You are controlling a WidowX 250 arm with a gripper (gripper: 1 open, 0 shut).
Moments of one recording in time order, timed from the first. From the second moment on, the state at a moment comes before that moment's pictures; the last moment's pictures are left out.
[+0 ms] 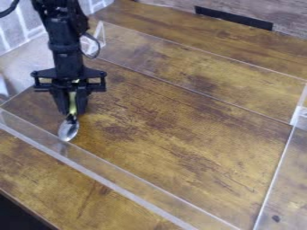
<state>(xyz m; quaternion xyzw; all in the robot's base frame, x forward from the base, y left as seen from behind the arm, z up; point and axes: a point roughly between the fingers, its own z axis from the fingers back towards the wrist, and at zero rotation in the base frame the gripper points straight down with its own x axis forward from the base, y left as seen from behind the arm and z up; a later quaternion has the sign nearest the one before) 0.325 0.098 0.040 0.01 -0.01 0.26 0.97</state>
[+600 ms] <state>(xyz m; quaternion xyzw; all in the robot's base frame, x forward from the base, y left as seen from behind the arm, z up) 0.335 0.136 0.037 0.01 0.01 0.27 0.96</state>
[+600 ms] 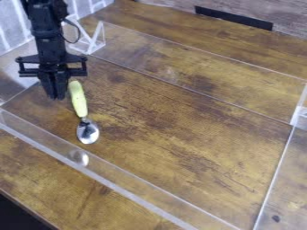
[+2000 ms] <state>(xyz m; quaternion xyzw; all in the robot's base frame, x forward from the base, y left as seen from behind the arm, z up) 0.363 0.171 0.028 0.00 0.04 0.08 1.00</state>
